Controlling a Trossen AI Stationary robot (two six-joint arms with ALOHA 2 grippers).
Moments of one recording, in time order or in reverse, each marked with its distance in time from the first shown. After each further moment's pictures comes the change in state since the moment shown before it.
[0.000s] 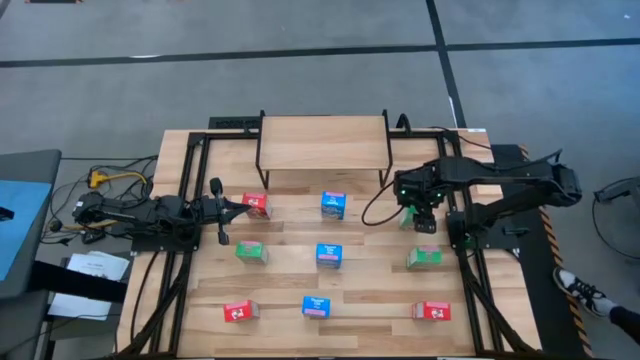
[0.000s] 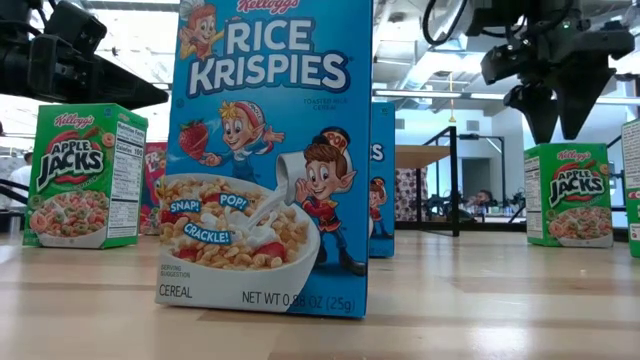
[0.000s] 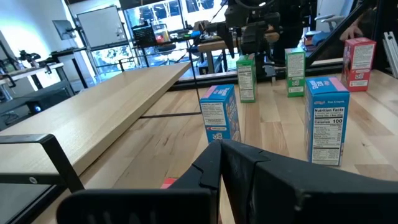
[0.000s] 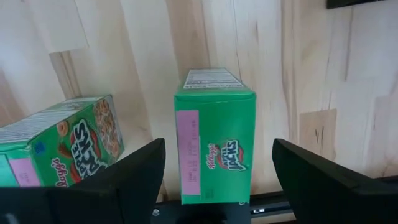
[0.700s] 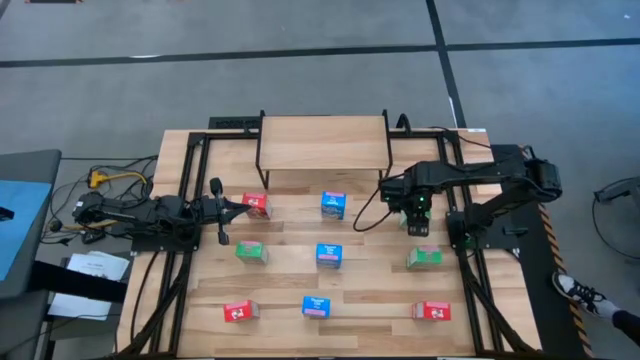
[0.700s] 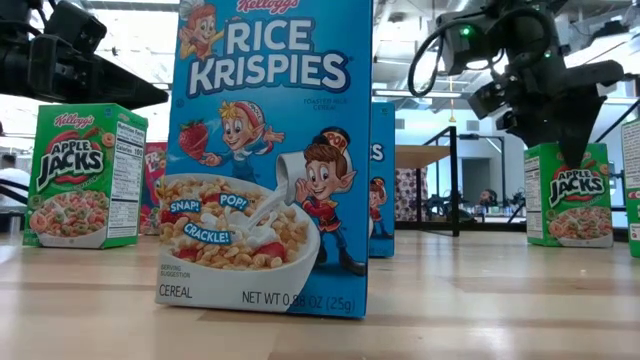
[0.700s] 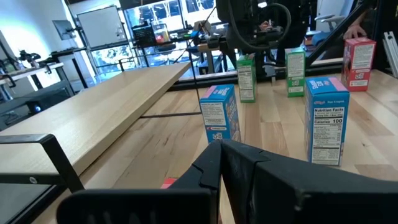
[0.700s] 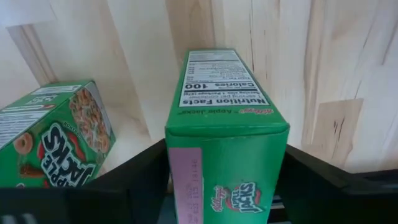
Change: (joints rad) left arm 0.000 0.000 0.000 0.000 0.000 0.000; right arm 0.000 0.182 0.000 -0.021 0.005 -0.017
